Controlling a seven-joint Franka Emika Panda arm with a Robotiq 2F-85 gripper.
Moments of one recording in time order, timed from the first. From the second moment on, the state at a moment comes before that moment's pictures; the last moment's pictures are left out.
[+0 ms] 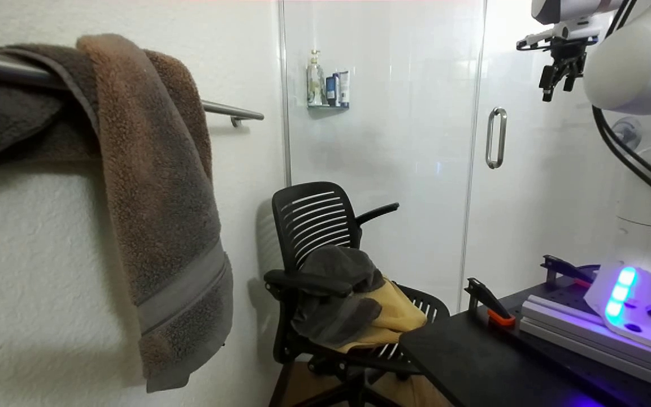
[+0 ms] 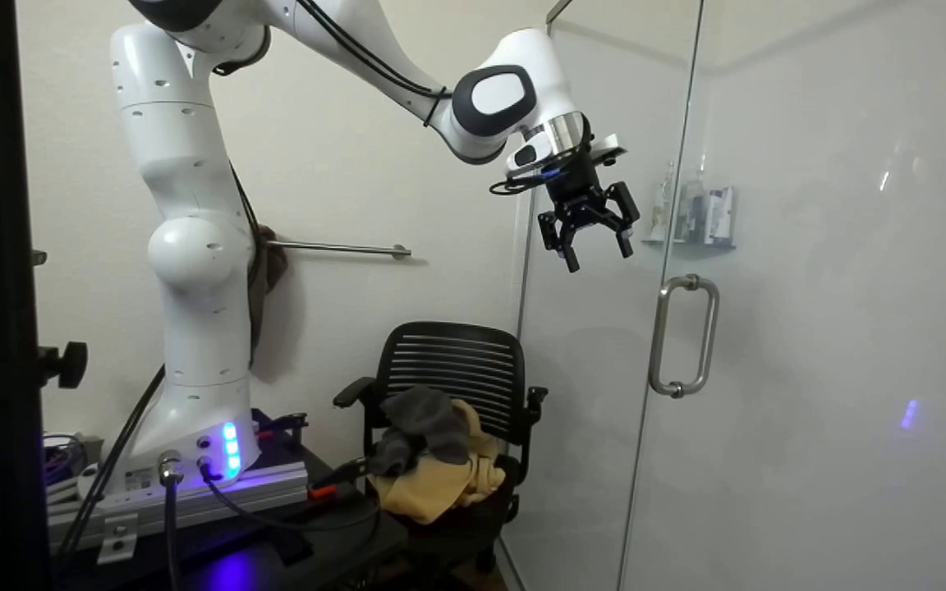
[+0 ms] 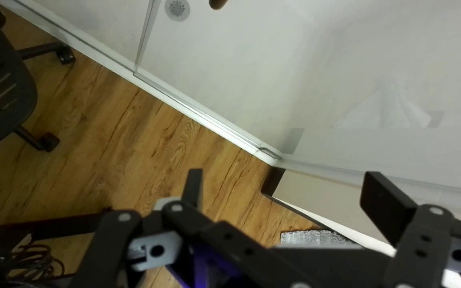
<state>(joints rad) -0.44 -0.24 -0.35 -2.25 -0.20 2.48 2.43</state>
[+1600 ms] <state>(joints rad) -0.39 0.17 -0.35 -1.99 0.25 2.66 2.40</state>
